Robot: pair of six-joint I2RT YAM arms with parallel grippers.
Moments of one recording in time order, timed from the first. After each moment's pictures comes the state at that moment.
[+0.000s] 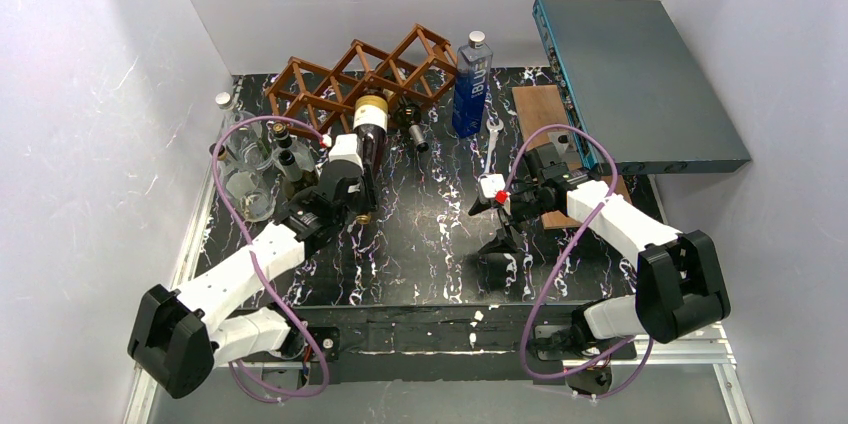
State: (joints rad) left arm -0.62 1.10 0.74 -0.23 -0.33 -0.47; right arm 0.40 1.37 0.85 -0.65 -1.08 -1.16
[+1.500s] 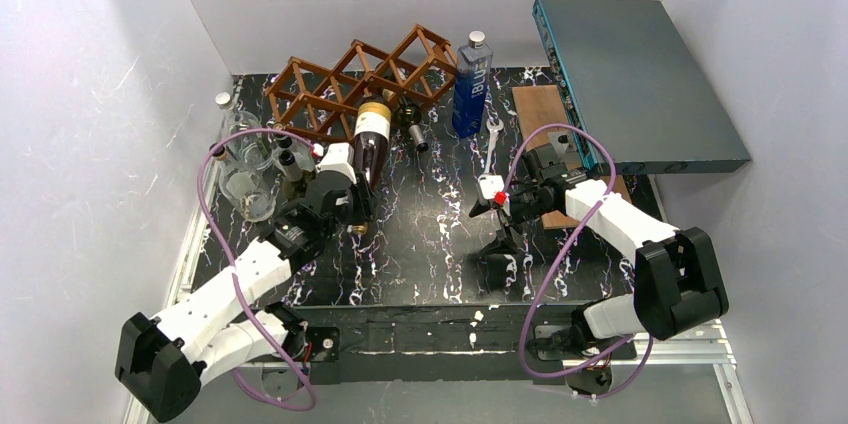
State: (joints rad) left arm -0.63 0.96 0.69 -0.29 -0.26 -0.51; right arm 0.40 1.38 0.85 -0.66 -1.08 -1.18
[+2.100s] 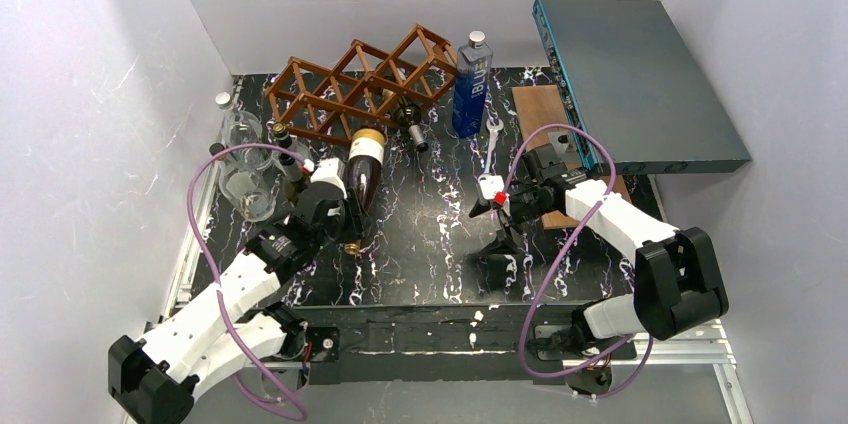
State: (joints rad) left arm -0.64 0.84 0.69 -0.52 -0.20 -0.61; right arm 0.40 1.38 0.85 -0.67 -1.08 -1.18
